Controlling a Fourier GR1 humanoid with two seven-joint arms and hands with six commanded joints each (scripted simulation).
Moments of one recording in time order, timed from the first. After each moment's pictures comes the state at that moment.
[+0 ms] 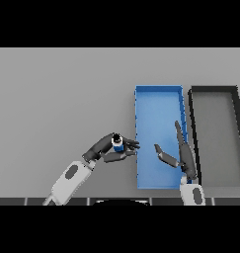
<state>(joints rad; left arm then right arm) -0.25 0.11 -0.54 -1.56 0.07 -0.20 -0.09 0.19 -0.10 0.13 -1.75 0.28 -0.04 -0.08</state>
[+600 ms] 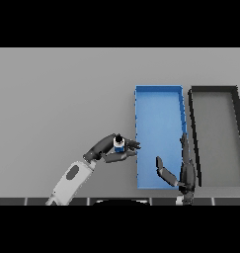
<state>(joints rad) -0.24 0.08 -0.52 -1.56 0.01 -0.22 -0.08 0.48 0.04 0.25 -2.10 0.35 -0.15 -0.15</state>
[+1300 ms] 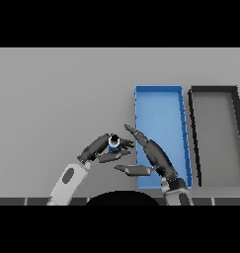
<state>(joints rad) -0.23 0.05 -0.49 -1.58 -0.04 -0.27 -0.07 0.08 -0.04 0.43 -2.22 0.38 0.24 0.43</state>
